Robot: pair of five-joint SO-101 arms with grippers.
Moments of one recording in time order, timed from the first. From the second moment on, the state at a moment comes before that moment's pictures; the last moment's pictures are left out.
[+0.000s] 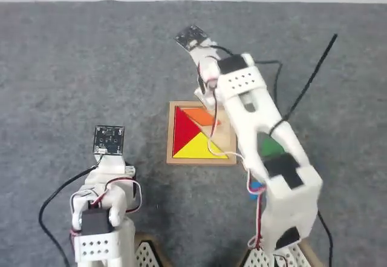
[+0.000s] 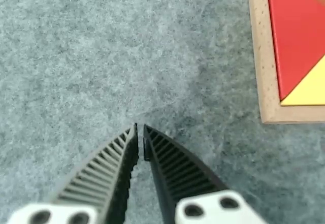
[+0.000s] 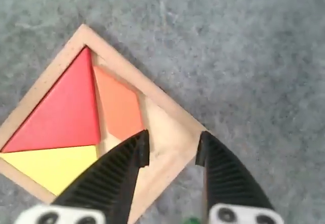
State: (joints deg) left arm -11.9 -103.0 97.2 72.0 -1.7; right arm -25.4 17.6 -7.0 67.4 18.4
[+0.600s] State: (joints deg) left arm -11.9 -103.0 97.2 72.0 -1.7; right arm -29.5 19.1 7.8 52.0 16.0
